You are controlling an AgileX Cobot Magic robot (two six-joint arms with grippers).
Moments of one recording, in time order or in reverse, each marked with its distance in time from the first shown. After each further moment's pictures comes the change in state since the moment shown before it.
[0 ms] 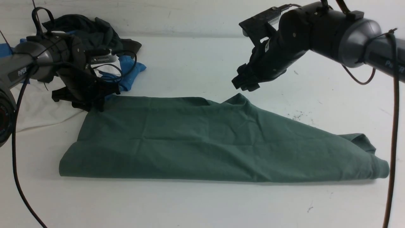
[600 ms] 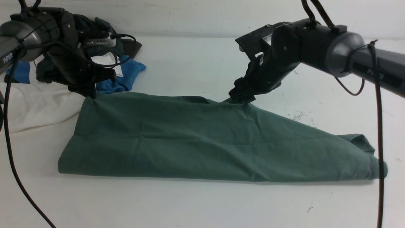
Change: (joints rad) right arm 0.000 0.065 0.000 0.037 -0.024 0.000; left arm 0.000 -0.064 -0.063 -0.008 0.117 0.114
